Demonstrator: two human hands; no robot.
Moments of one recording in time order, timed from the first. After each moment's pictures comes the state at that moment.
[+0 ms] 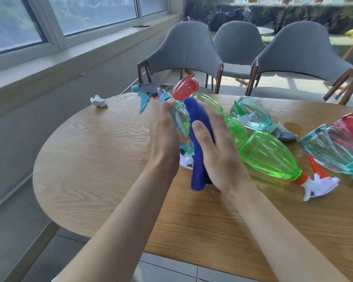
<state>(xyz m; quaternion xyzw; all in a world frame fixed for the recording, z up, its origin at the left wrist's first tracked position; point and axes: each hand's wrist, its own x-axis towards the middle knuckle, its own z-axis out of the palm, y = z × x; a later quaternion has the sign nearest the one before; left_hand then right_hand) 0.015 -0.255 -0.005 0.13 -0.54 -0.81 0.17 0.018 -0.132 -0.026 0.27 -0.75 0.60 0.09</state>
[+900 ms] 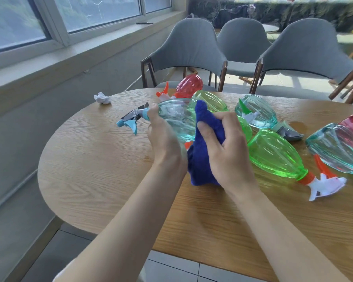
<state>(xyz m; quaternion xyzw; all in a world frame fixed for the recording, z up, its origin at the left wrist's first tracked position) 0.007 -0.250 -0.009 0.25 -0.36 -0.87 0.22 0.018 -0.136 -0.029 0.21 -0.75 0.59 0.18</state>
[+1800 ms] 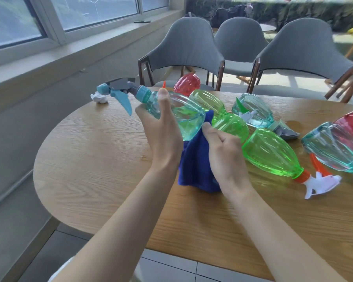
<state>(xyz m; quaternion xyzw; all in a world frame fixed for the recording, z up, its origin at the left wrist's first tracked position) 0.020 -0.247 -0.001 0.22 -0.57 -0.72 0.31 0.027 -0.136 -0.022 0.07 -0.75 0.65 0.02</state>
